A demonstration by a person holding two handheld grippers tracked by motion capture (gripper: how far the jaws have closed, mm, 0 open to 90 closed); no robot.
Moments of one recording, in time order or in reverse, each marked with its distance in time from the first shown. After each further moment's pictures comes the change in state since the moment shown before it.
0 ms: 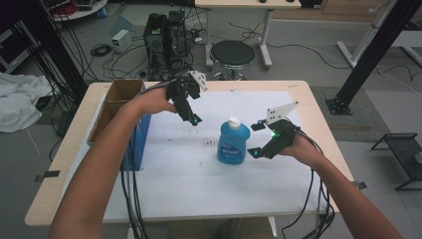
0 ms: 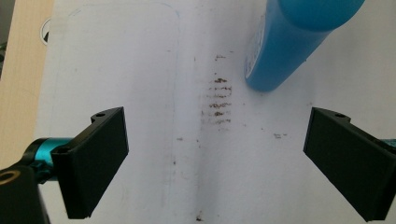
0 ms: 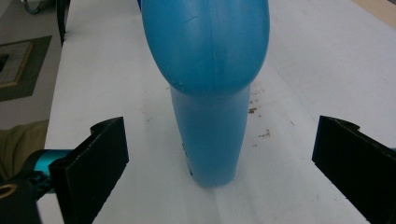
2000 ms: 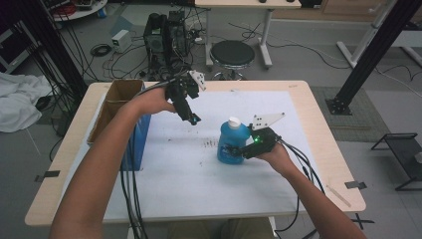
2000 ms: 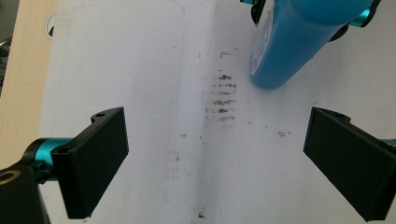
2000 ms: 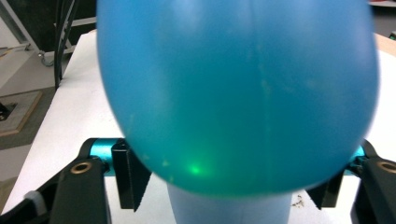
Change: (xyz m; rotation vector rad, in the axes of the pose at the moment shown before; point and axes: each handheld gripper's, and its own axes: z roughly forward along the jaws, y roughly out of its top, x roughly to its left) left arm 0.001 -0.003 0.002 -0.010 0.013 -0.018; right arm 0.002 -0.012 0.055 -0.204 0.034 0.007
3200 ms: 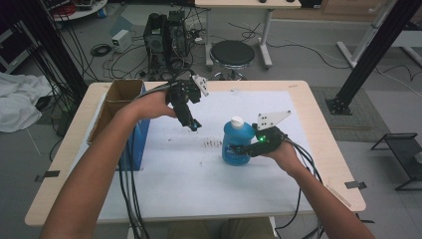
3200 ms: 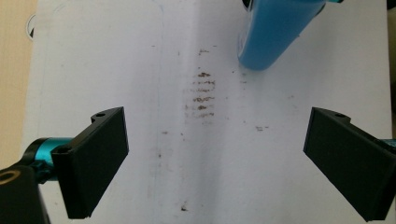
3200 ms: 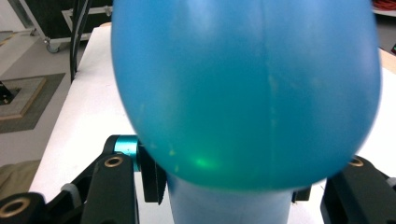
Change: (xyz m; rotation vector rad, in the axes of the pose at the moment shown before) left arm -0.027 0.011 -0.009 0.056 -0.019 0.050; right arm 0.009 0.014 -0.020 0.016 0.014 -0.065
